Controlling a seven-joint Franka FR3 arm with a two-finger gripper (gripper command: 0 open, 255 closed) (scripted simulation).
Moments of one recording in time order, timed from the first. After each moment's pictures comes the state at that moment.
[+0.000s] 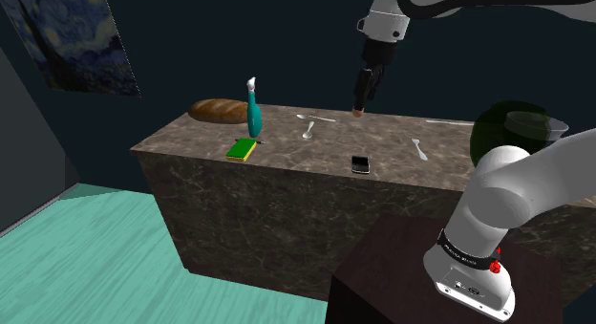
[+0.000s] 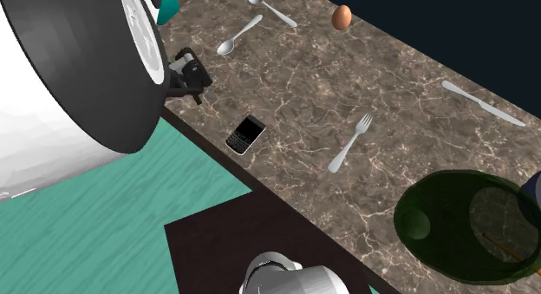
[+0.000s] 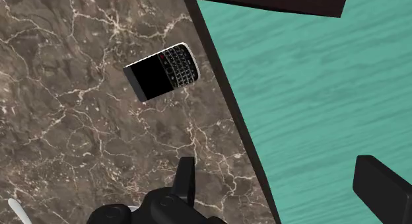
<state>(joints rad) 0.01 -0.76 0.06 -2.35 0.06 1.70 -0.12</state>
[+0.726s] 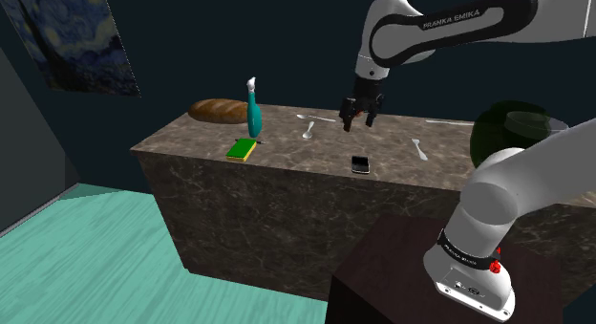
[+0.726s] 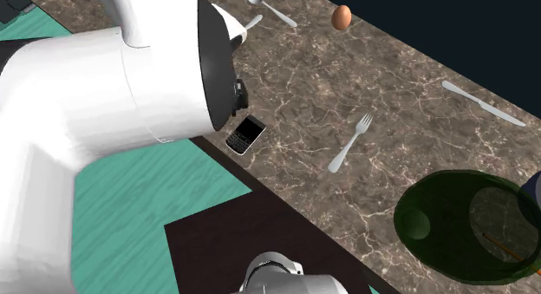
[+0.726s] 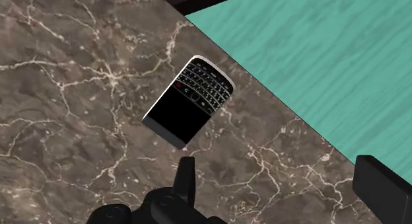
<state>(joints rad) -0.15 -0.63 0.08 -2.51 0.09 1.95 0.20</state>
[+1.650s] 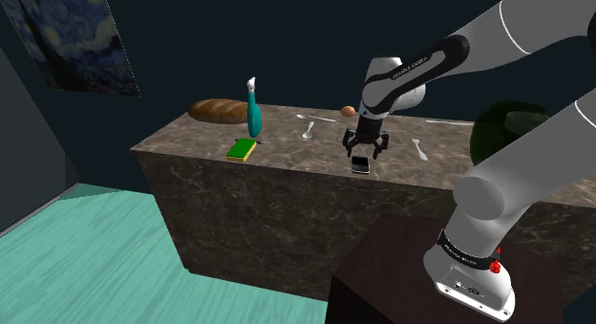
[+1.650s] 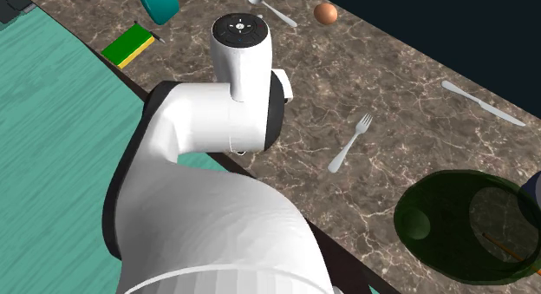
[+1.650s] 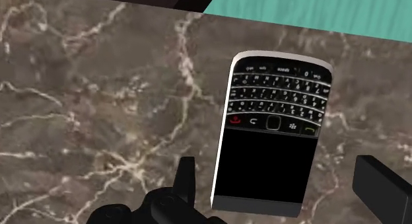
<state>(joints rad) -0.32 -0.41 0.08 -2.71 0.13 2.31 0.55</state>
